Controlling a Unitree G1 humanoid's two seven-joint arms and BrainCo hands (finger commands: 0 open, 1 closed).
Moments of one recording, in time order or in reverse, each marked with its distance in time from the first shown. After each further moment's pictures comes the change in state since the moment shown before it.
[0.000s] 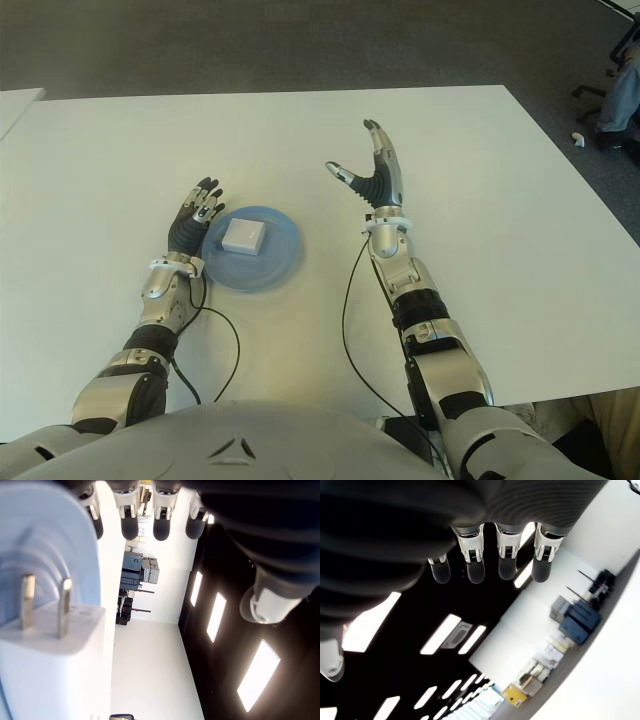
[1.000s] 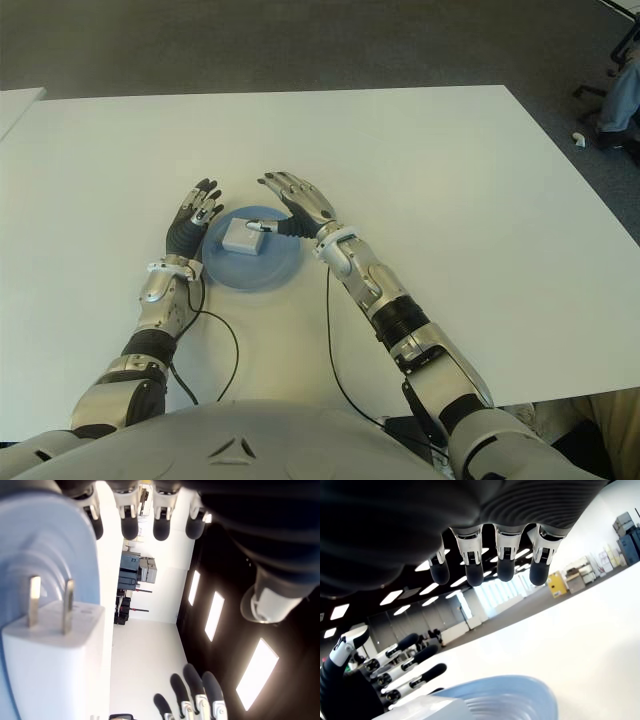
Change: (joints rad) left arm 0.030 -0.008 -0.011 -0.041 0.009 0.001 0.002; right arm 0.024 -0.040 0.409 -0.272 -0.460 0.197 0.186
